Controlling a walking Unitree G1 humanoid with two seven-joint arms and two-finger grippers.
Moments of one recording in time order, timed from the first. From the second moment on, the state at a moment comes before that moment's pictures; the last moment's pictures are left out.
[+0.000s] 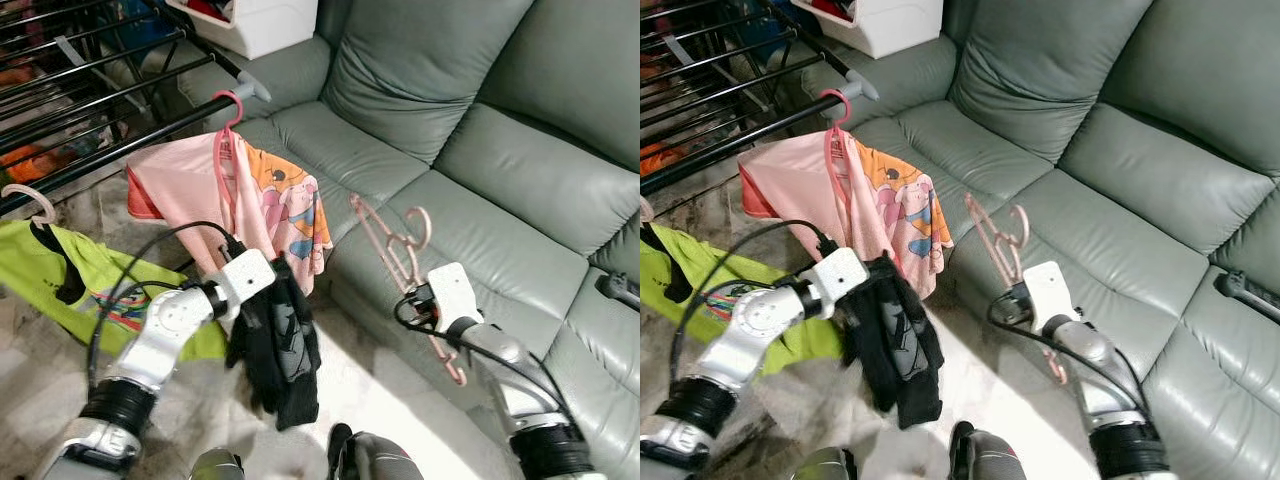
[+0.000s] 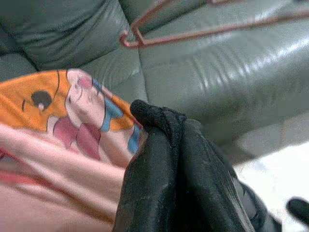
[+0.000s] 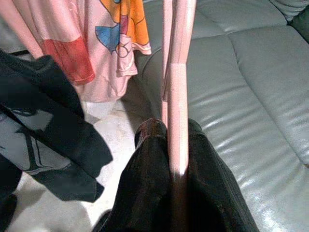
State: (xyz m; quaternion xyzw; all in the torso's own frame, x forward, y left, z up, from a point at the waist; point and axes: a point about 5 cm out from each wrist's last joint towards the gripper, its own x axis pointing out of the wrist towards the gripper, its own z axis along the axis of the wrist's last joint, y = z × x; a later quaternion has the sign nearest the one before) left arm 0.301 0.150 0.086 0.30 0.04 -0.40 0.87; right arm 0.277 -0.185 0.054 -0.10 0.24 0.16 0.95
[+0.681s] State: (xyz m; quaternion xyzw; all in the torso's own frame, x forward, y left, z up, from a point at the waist) left arm 0.294 0.146 0.081 0.27 0.07 -0.40 0.87; right arm 0.277 -0.178 0.053 -0.10 0.24 0.18 0.95
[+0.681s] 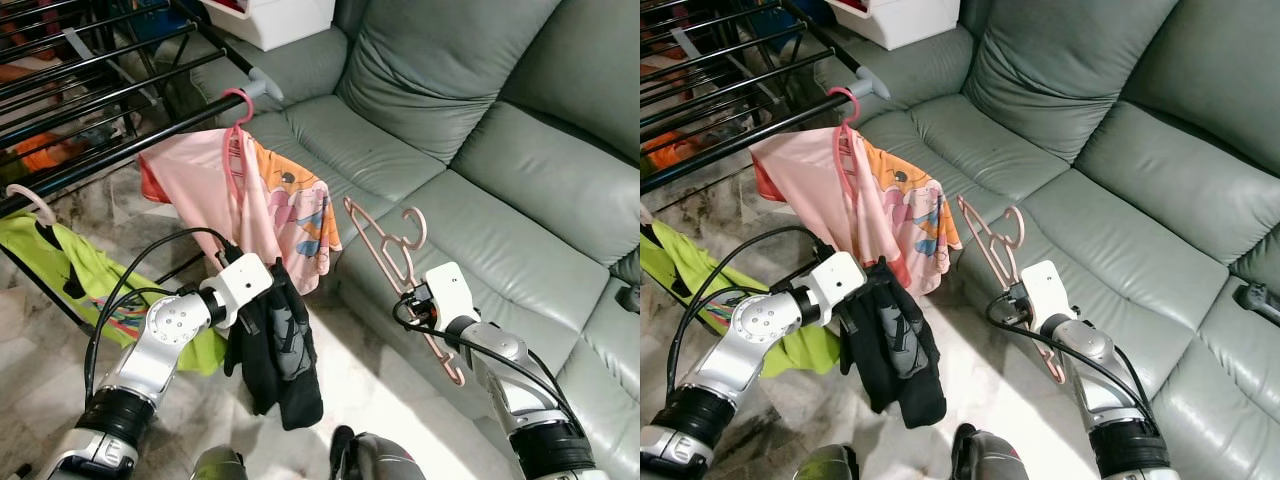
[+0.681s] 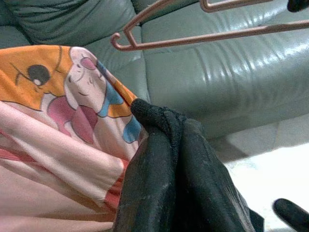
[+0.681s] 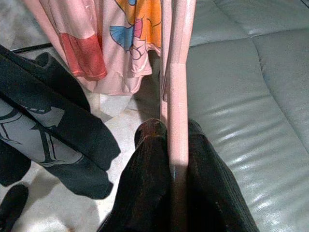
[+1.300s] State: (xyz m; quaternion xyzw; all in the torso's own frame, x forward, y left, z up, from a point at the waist) left arm 0.291 0.142 0.079 0.26 0.07 -0.40 0.88; right arm 0.276 -0.178 0.051 -0.10 0.25 0.17 0.95
